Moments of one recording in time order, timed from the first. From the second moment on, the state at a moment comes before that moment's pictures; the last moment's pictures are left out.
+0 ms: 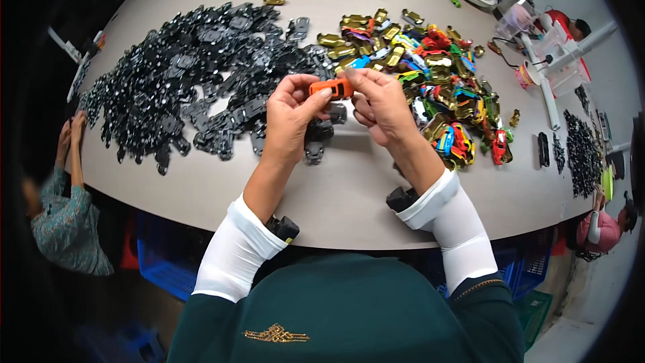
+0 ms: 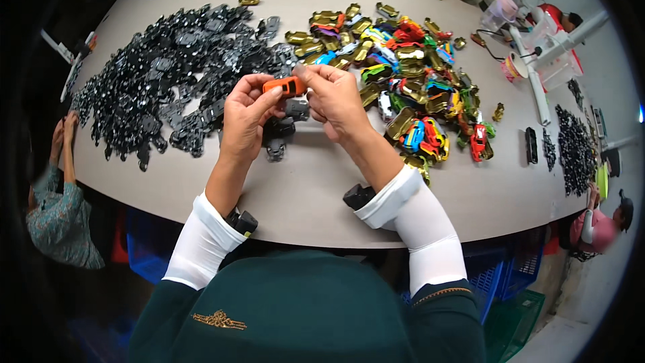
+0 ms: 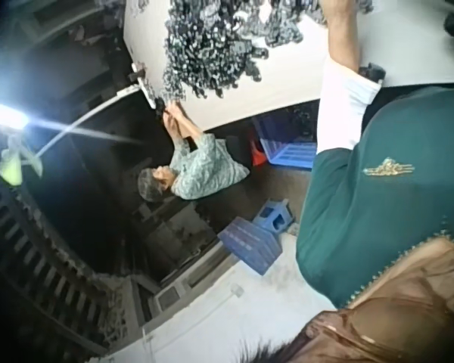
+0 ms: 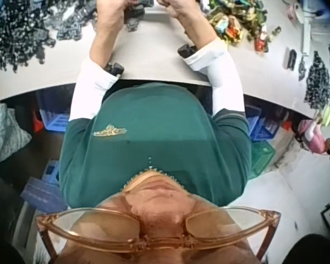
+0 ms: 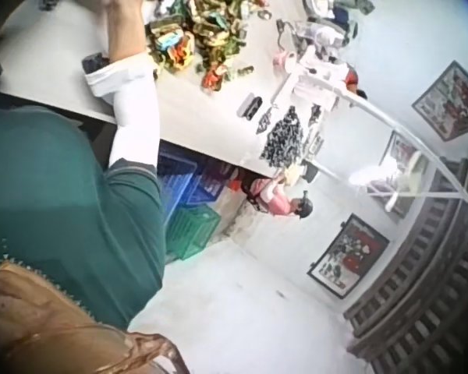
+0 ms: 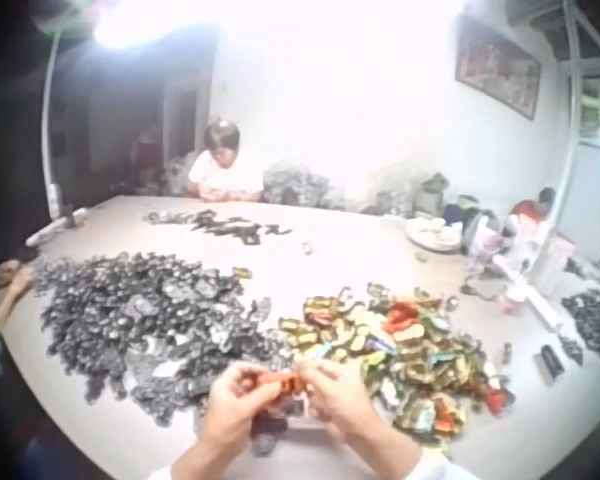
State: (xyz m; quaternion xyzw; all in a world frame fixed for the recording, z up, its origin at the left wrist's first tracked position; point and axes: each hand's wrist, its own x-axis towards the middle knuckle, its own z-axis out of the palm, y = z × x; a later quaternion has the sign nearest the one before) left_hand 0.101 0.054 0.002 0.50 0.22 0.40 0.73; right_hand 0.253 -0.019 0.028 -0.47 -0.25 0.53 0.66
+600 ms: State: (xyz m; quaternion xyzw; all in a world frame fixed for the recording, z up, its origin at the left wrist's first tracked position) left_hand 0.096 0.056 -0.006 0.45 0.21 0.35 0.79; right_hand 0.256 -0.014 0.029 -0.49 -0.32 0.52 0.62
